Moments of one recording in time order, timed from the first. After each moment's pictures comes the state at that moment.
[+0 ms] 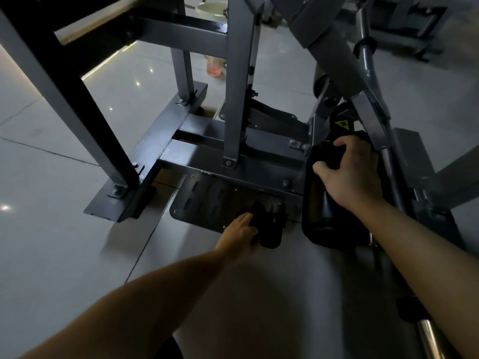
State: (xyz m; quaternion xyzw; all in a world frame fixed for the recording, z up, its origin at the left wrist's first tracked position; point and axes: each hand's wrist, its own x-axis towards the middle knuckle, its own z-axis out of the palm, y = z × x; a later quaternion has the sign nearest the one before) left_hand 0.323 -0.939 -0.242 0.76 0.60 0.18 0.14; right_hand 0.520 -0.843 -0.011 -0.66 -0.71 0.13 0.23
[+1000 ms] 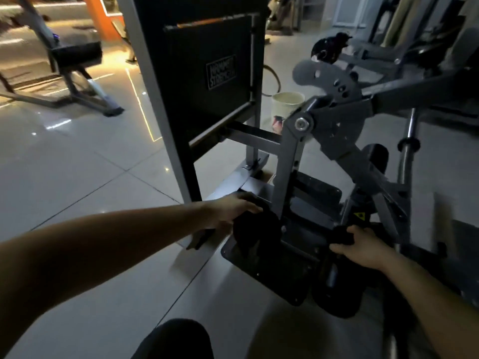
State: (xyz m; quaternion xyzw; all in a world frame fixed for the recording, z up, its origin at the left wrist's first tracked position) left_hand 0.229 -0.951 0.103 0.39 0.69 0.35 0.50; right_hand 0.535 -0.824 0.075 -0.58 -0.76 0.27 -0.11
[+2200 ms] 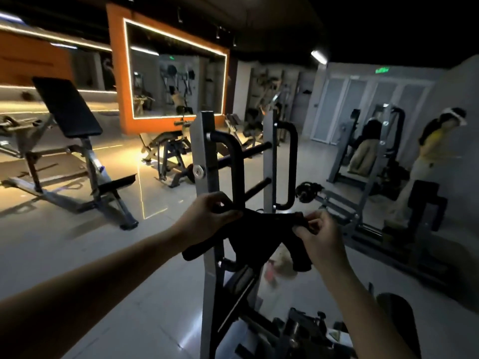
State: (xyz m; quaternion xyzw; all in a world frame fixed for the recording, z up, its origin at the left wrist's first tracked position) left_hand 0.052 -1.041 0.847 0.54 0.64 0.51 0.19; right_hand 0.287 -0.912 0.835 -0.37 -0.71 0.41 0.43
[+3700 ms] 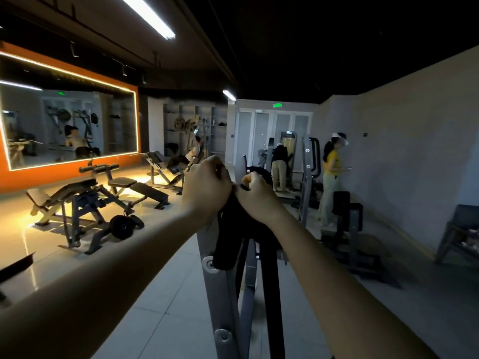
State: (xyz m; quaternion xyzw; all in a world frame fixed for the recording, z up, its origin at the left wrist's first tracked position) left_hand -0.118 -0.899 0.995 0.61 0.55 0.56 -0.13; right_hand 0.014 -0.855 0.988 -0.44 -0.79 0.21 0.38
